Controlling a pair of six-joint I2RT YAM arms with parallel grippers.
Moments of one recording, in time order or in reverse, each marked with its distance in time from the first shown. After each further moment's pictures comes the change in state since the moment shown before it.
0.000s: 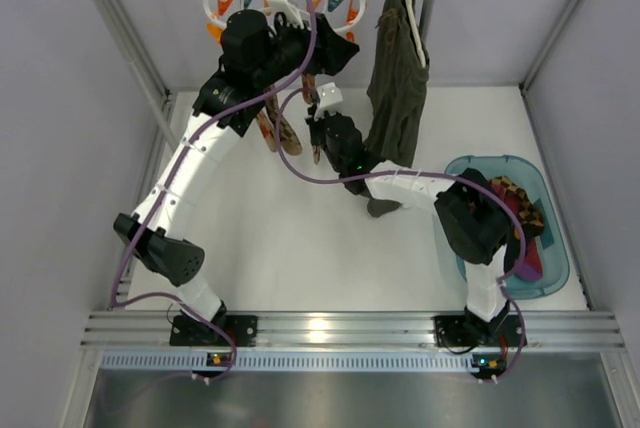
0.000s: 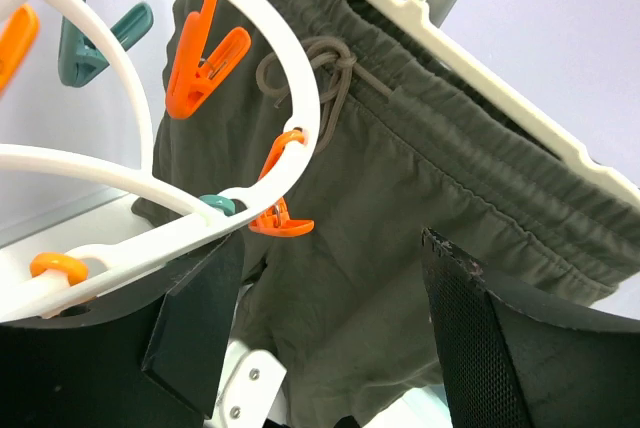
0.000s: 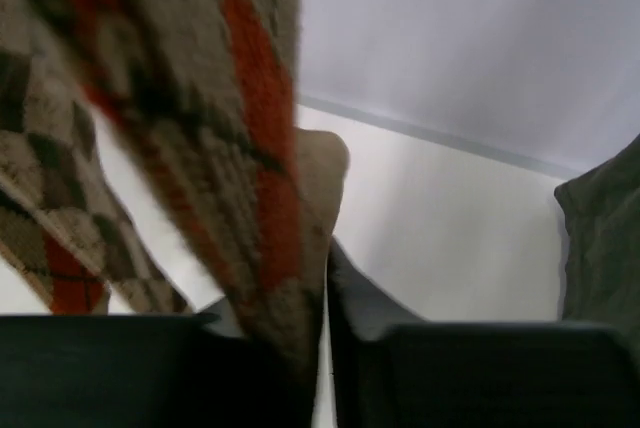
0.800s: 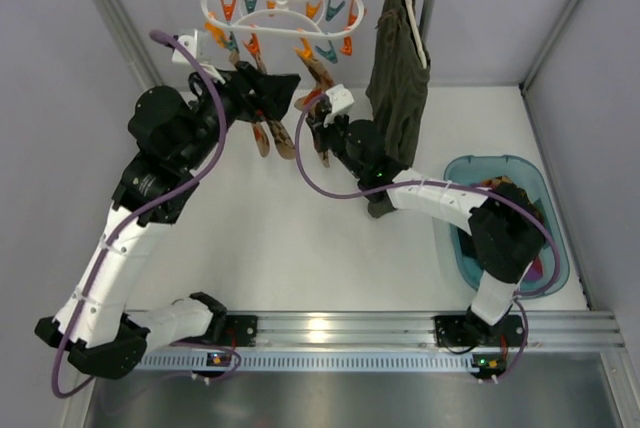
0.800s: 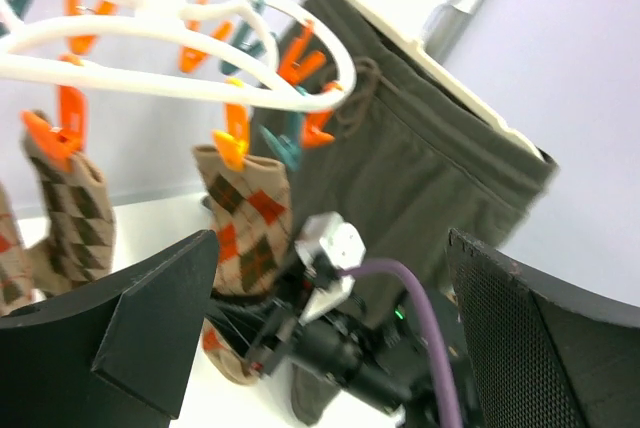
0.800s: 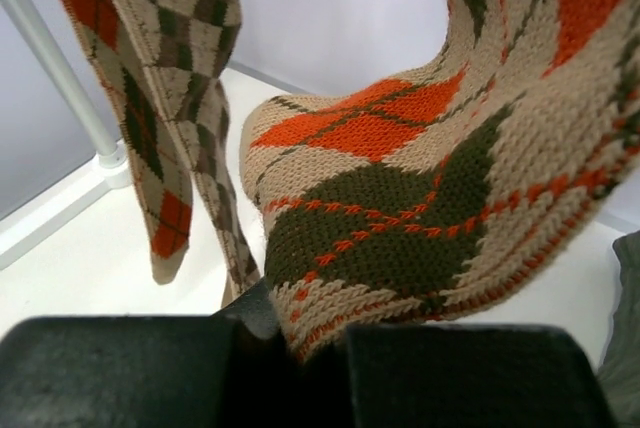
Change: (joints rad) left arm -0.027 -0.566 -0.467 0.020 -0.264 -0.037; right arm -0.001 -0.203 -0.163 0.034 -0.237 0.015
